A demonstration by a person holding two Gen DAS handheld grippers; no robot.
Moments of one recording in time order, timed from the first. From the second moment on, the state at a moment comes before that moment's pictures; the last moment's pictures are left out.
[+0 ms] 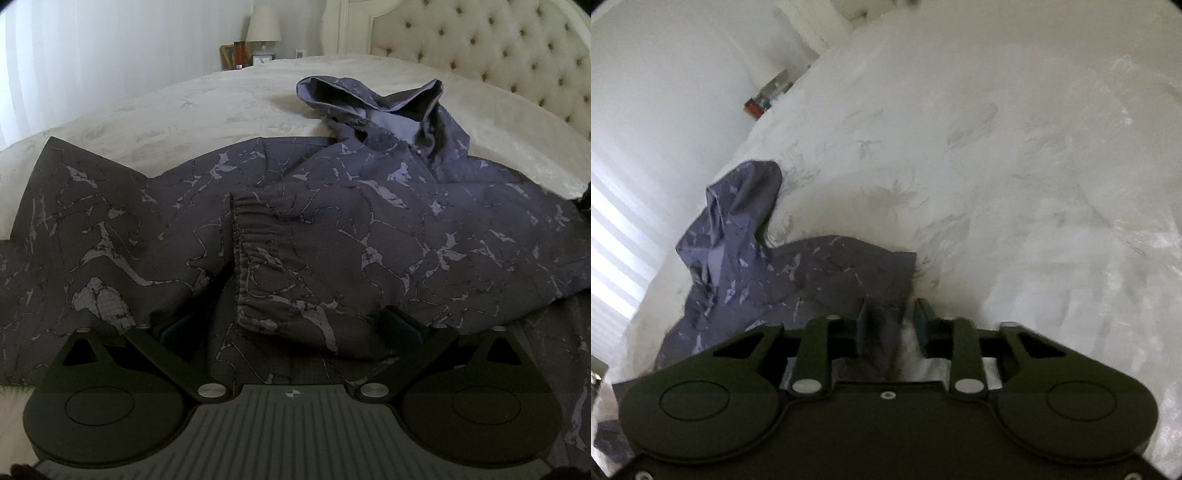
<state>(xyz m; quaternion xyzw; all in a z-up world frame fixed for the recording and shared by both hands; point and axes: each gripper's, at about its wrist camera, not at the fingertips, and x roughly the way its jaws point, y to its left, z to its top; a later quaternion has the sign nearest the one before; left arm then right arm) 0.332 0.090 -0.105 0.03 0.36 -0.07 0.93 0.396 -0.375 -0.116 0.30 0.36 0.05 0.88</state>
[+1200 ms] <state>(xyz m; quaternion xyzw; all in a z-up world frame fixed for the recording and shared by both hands) 0.238 0.228 -0.031 -0.04 0.32 0.01 0.95 0.238 -0.257 -0.070 0.11 0.31 0.04 0.94</state>
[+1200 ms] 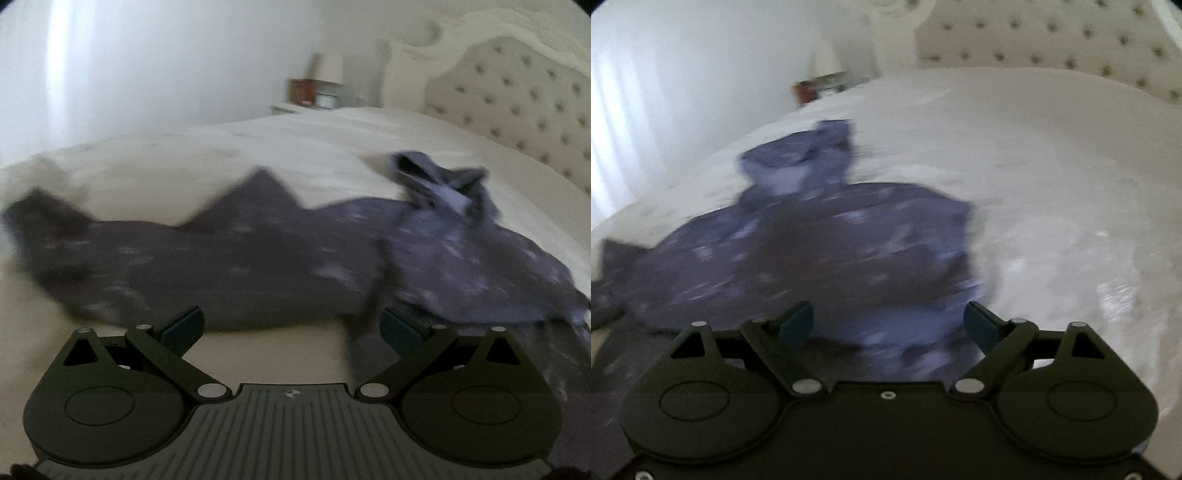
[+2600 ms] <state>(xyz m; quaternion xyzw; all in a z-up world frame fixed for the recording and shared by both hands) 0.277 0.134 0.172 -0.01 0.14 -0.10 0.99 0.187 -0.198 -0.109 0.15 0.34 0.17 0.91</state>
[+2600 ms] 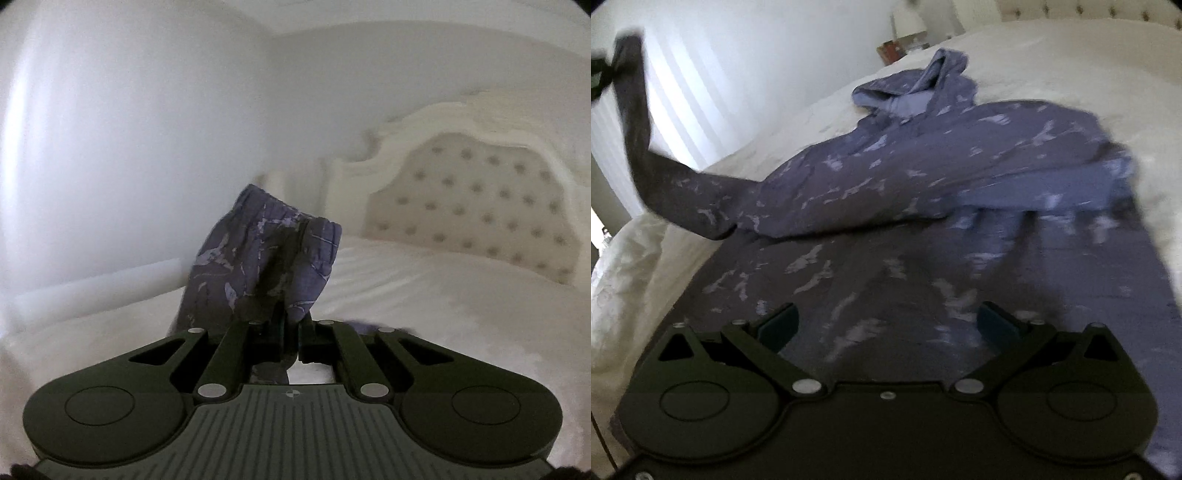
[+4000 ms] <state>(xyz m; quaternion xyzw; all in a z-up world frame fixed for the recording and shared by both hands) 0.318 0.043 -0.030 0.07 0.29 -0.13 0.95 0.172 -0.245 -0.125 0.16 0.30 0.14 0.93</state>
